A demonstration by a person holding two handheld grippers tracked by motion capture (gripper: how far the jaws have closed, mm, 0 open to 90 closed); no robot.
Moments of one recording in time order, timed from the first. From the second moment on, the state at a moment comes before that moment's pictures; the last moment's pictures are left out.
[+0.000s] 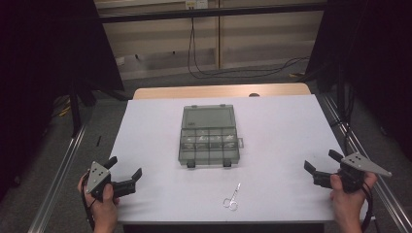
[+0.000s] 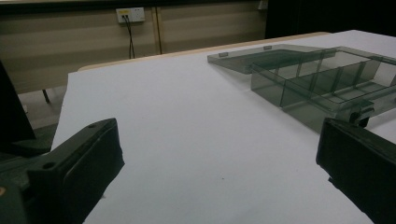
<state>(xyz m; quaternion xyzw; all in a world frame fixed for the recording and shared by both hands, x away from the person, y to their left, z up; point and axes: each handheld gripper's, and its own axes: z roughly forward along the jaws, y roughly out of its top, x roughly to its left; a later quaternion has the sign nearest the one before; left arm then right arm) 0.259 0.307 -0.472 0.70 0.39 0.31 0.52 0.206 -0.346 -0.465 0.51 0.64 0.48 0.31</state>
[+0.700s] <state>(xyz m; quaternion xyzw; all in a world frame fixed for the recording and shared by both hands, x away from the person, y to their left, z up) 0.260 0.306 -0.473 0.70 0.40 0.31 0.51 0.204 -0.288 -0.430 0.42 0.71 0.50 0.26</state>
